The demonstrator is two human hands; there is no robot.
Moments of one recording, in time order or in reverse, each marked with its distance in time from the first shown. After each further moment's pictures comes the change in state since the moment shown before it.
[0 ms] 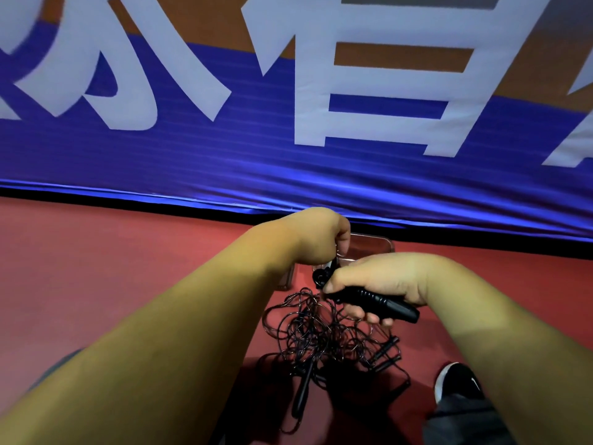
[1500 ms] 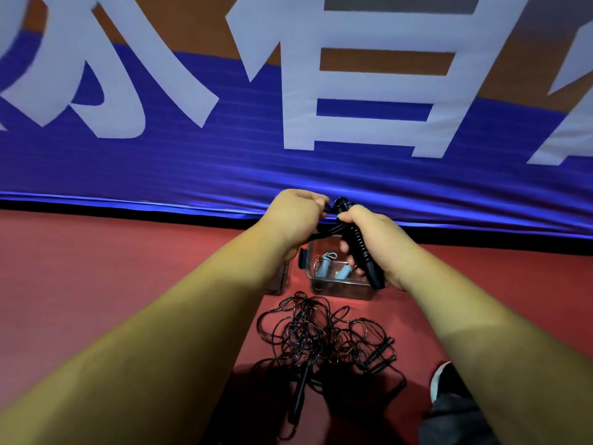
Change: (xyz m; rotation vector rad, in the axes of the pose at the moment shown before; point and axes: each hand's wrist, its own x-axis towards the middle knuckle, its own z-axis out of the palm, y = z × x) left_hand 0.025 -0.005 0.008 -1.144 0.433 -0.316; right_hand 0.001 -0.014 -0.018 0.555 0.686 -0.390
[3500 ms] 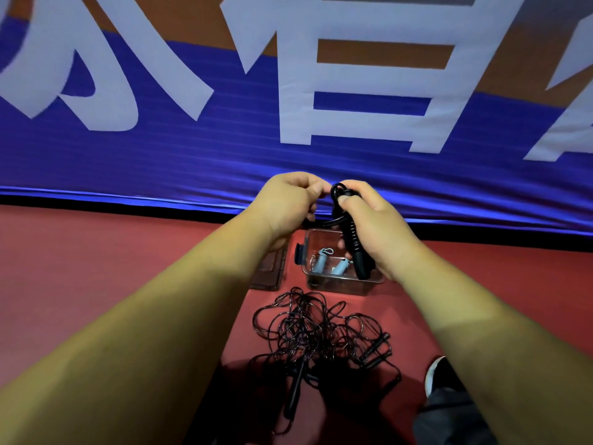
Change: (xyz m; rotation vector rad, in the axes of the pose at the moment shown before) left_hand -0.008 0.012 -0.010 -0.041 -0.086 0.171; right_hand -0.002 -0.004 0.003 -0.040 0.137 -0.251
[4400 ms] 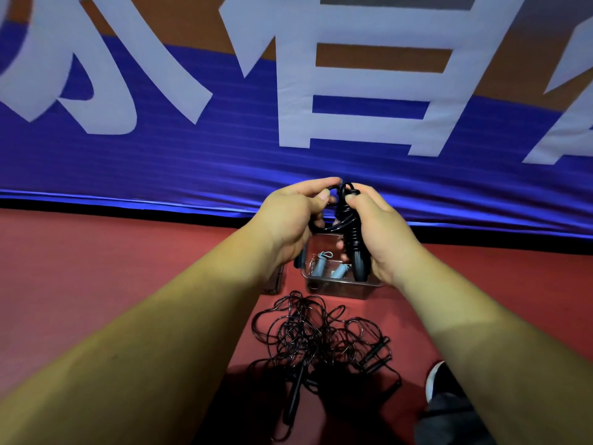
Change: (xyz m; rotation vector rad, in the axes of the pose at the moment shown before) left_hand 0.005 -0.017 0.011 -0.350 -0.026 -0.062; right_hand -0.001 -0.005 0.002 0.279 -0.021 0.104
